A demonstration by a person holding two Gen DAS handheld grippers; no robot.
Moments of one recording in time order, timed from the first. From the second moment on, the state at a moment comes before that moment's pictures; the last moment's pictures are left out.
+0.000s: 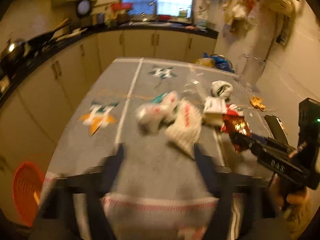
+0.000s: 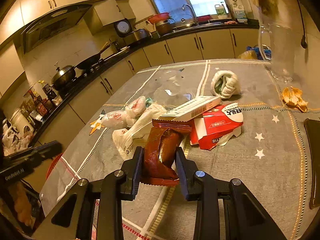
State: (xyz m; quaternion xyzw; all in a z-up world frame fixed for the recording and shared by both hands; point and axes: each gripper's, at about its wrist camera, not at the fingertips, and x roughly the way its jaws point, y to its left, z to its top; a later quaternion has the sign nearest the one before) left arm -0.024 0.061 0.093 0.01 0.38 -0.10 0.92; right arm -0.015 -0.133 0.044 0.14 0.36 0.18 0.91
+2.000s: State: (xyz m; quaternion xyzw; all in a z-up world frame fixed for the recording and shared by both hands) left arm -0.204 0.278 0.093 -0.09 0.31 0.12 0.94; right arm -0.068 -0.084 0.059 0.10 0.35 0.15 0.92
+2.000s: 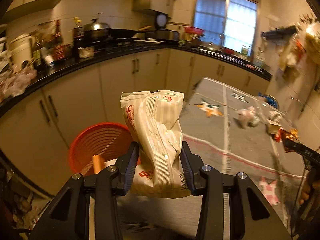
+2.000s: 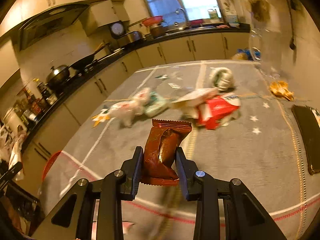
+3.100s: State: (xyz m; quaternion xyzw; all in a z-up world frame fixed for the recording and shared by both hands) left arm -0.157 0.454 0.023 -0.17 0.34 0.19 0.90; right arm -0.036 0.308 0.034 0.01 0.44 0.45 0.78
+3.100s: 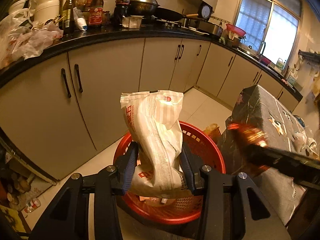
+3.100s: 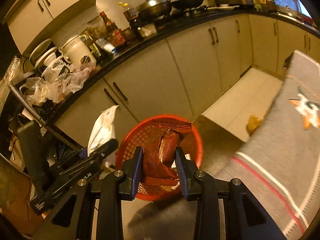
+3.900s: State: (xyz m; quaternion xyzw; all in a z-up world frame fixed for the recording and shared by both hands) left arm -0.193 0.398 0.055 -0.13 0.34 0.21 0.91; right arm -0.033 0.199 0.034 0.08 0.46 0.40 0.79
